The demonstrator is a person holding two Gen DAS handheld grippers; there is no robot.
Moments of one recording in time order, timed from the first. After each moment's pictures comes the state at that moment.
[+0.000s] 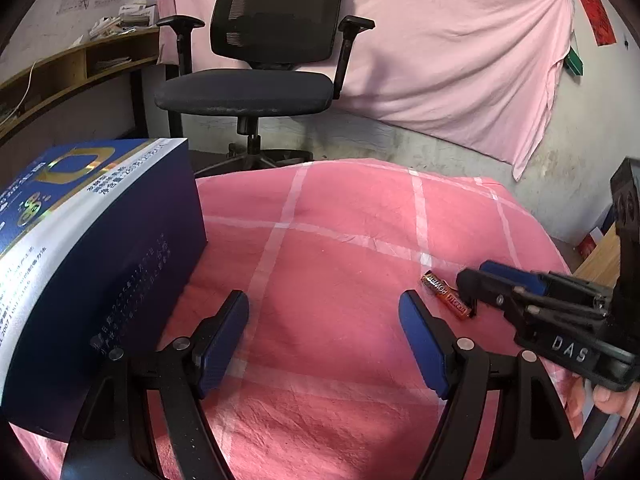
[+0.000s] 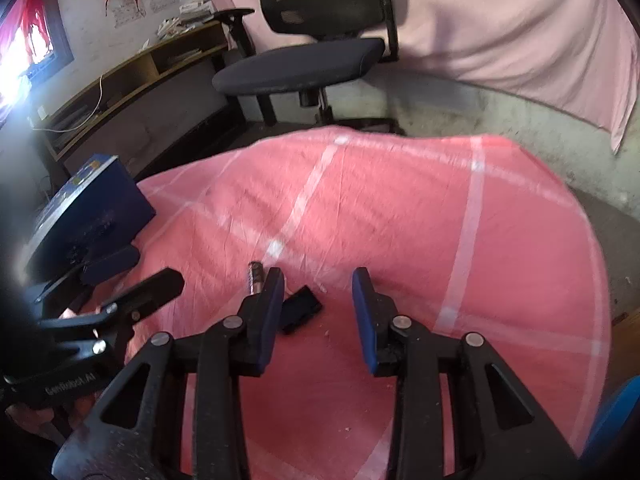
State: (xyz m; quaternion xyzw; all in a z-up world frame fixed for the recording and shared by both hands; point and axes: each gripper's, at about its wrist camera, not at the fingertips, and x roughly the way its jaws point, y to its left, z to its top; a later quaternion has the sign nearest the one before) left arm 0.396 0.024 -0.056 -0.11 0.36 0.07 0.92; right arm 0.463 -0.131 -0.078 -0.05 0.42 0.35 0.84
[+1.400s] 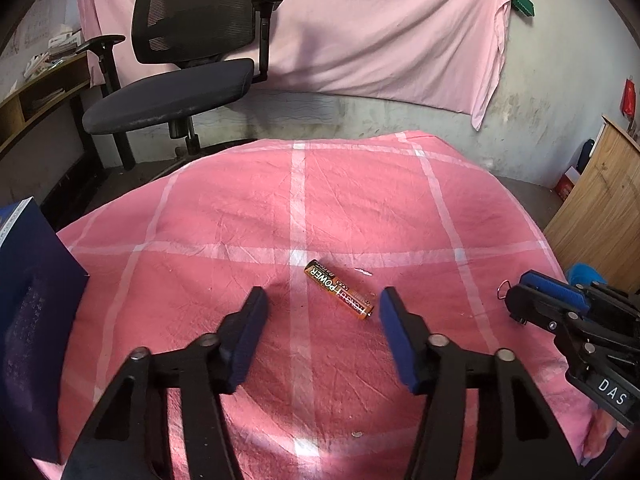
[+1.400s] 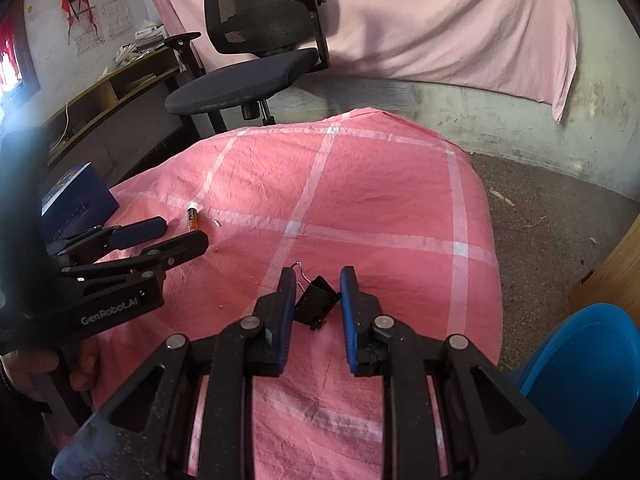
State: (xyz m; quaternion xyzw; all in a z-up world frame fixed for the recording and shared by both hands) left arm 0.447 -0.051 -0.072 -0.04 0.41 0.00 0.91; right arm 0.440 -0.224 -0.068 -0.03 0.40 0.27 0.88
